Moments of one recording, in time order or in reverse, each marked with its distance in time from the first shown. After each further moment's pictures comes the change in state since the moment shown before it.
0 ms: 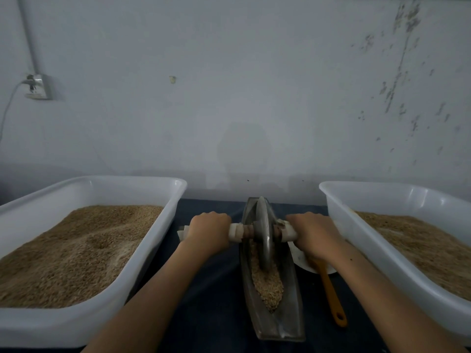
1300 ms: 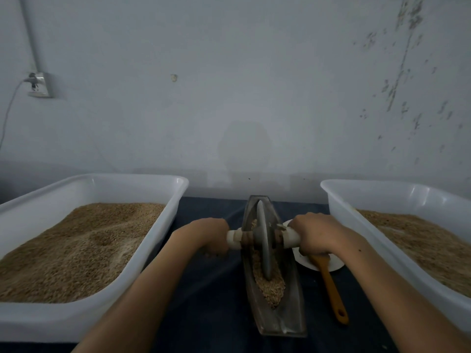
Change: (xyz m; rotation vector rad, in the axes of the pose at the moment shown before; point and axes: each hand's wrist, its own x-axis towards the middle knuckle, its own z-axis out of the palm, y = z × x) left_hand 0.001 -0.007 -0.009 -0.154 -0.434 0.028; right_hand -0.002 -0.004 -0.019 -0.079 -0.287 -0.038
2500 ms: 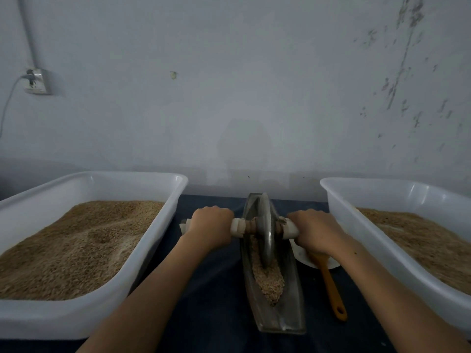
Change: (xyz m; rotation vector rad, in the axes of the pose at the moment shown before) left_hand 0.002 0.005 0.009 0.184 0.470 0.017; right_hand 0.009 0.008 0.018 0.100 0.222 -0.011
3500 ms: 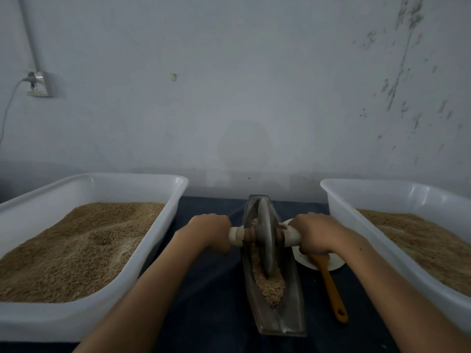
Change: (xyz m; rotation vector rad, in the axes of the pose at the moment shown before) left_hand 0.001 -0.005 -0.007 -0.100 -0.334 -0.009; right_hand -0.005 -0.006 -0.017 -0.043 -0.220 0.016
